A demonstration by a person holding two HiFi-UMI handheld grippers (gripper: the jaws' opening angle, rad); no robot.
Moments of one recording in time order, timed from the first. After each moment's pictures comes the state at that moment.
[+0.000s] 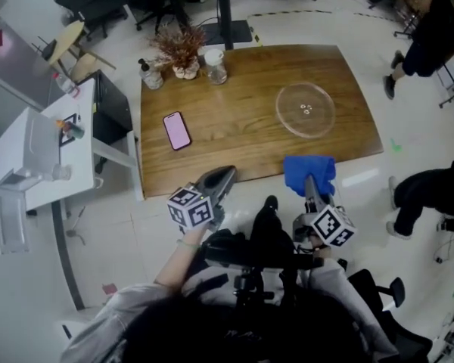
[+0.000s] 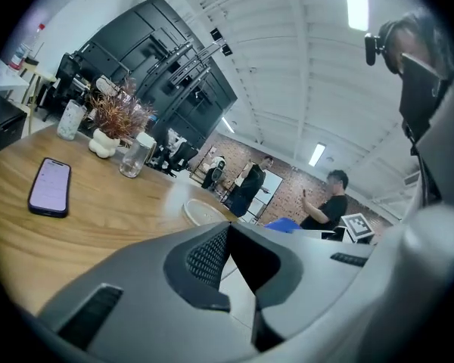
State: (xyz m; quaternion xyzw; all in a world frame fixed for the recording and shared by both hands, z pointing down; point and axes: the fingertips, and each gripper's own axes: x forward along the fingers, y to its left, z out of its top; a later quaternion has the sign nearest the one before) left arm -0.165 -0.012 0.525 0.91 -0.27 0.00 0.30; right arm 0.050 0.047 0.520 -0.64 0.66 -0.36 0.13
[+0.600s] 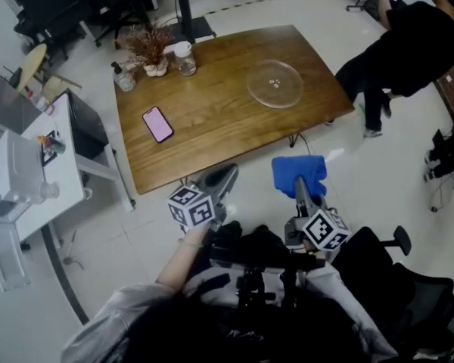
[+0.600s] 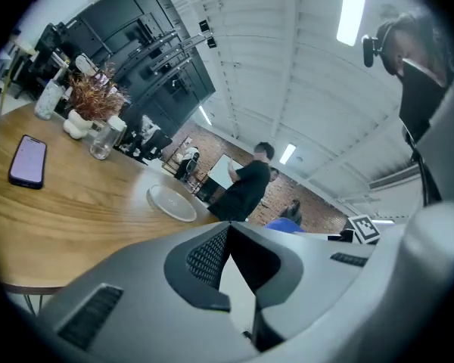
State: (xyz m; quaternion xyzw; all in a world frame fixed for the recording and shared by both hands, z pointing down) left arm -0.156 0.068 0.510 0.94 -0.16 0.00 0.30; right arm 0.002 0.166 0.499 -0.69 0.63 -0.33 0.15
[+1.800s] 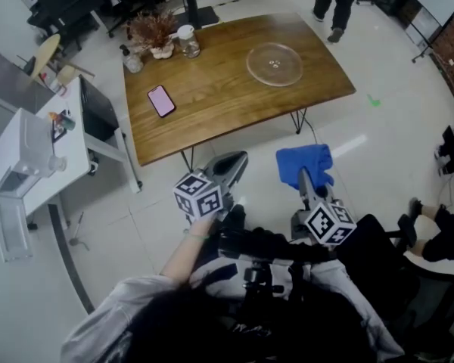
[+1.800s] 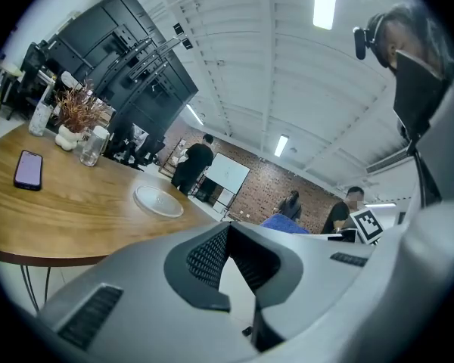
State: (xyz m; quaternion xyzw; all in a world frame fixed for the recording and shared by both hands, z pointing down) left arm -0.136 0.147 0.485 0.95 -0.17 0.01 0.26; right arm 0.003 0.237 0.489 -0.68 0.66 -0.30 0.09
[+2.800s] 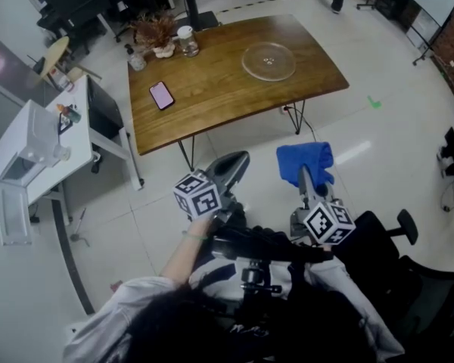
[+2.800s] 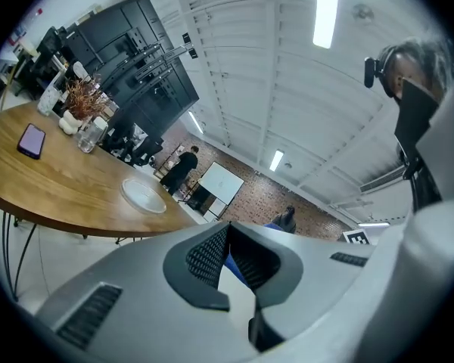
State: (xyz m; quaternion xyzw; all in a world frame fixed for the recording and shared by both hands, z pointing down) left arm -0.121 0.212 0.472 0.94 -0.15 -0.05 0.30; right arm 0.018 0.293 0.477 -0.68 0.68 -0.27 0.12
